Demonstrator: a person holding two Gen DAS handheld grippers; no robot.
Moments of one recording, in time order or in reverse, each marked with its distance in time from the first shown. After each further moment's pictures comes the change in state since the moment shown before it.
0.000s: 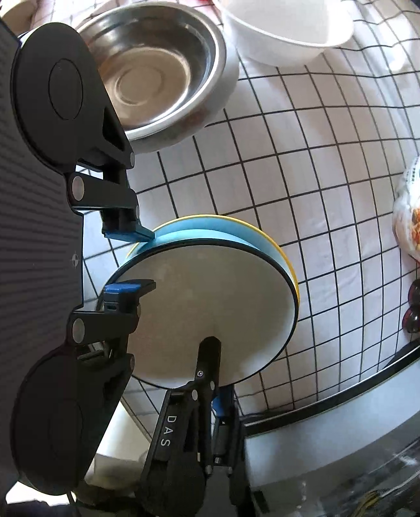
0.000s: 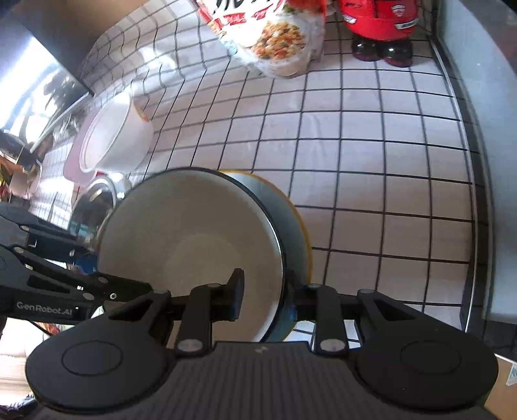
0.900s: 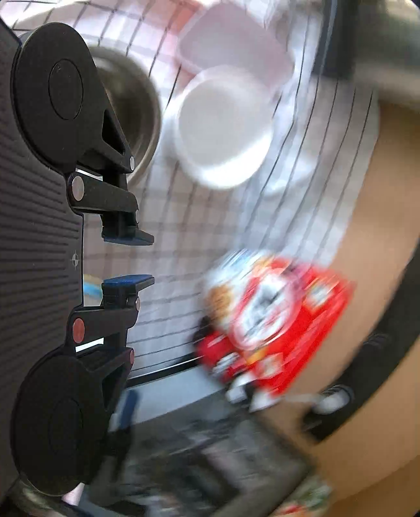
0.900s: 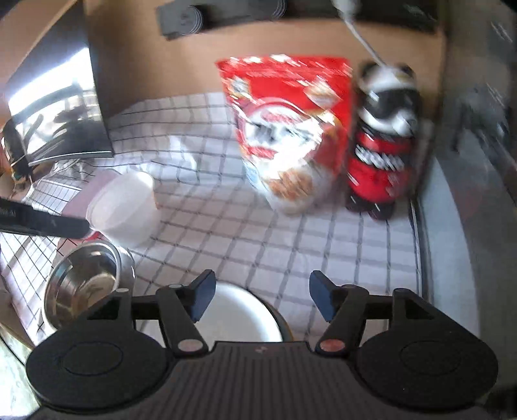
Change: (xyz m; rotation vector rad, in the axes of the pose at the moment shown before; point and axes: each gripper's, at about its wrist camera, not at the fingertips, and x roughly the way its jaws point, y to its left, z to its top) left arm -0.076 0.112 -0.103 -0.347 -0.821 -0.156; right arm -0.052 0.061 0.000 -0.279 -0.451 -0.171
